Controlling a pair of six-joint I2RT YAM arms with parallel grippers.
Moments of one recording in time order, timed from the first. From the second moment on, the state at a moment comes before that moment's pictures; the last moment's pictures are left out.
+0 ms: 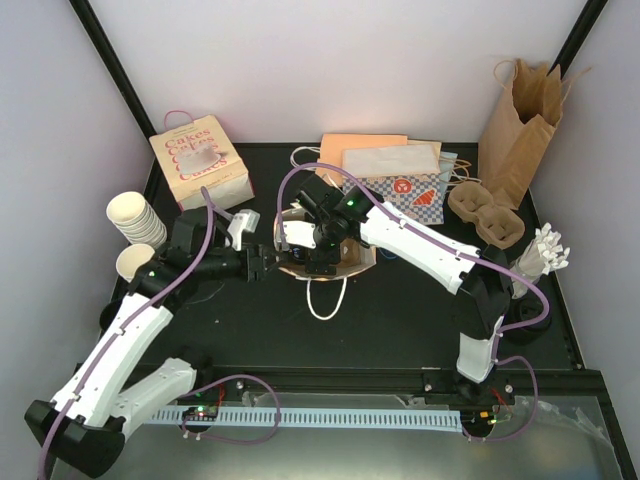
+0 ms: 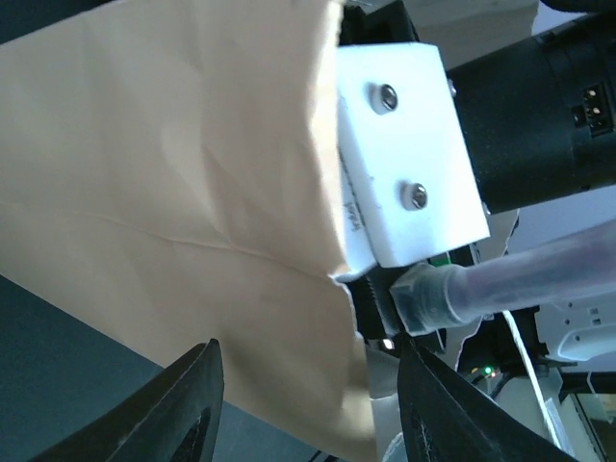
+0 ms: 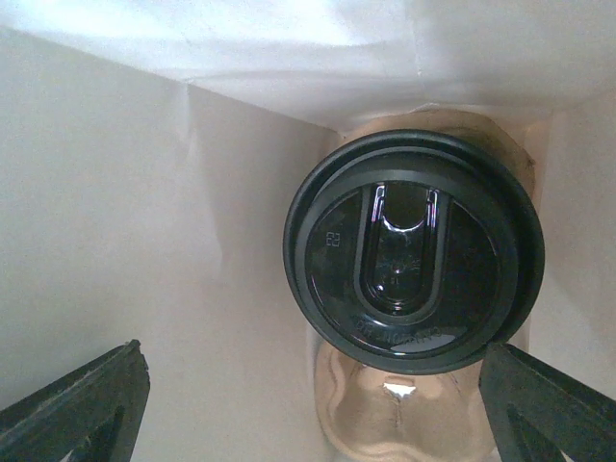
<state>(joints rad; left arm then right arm) -0.38 0.86 0.90 -0.68 0.59 -0.45 0.90 1.85 1.76 -1.06 -0.11 -0.72</state>
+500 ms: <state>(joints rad) -0.40 0.92 0.97 -0.79 0.49 -0.44 0.90 1.85 1.76 -1.07 -0.10 -0.72</state>
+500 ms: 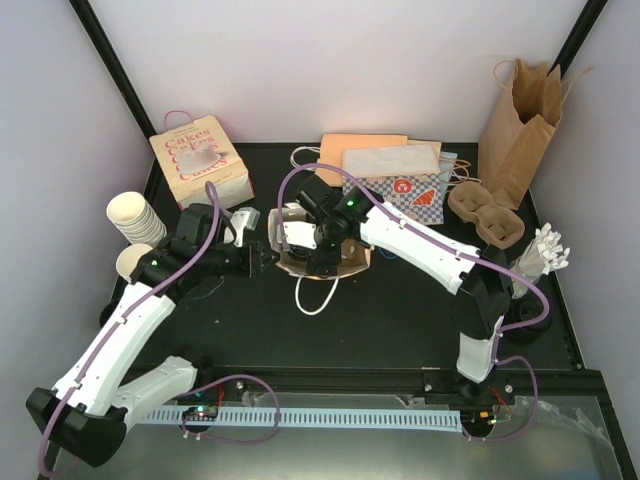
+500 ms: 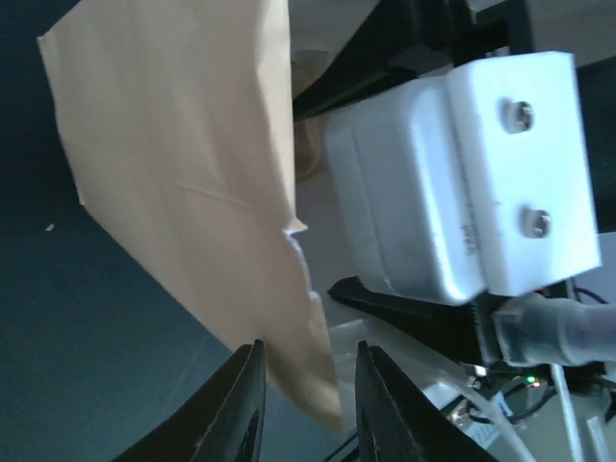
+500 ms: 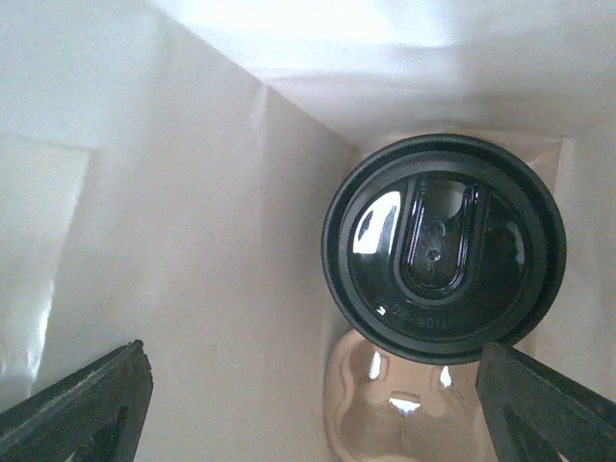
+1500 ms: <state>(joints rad) -0.40 1.08 1.13 -0.83 0.39 -0.43 0.90 1.62 1.65 -0.95 -0.11 -0.67</state>
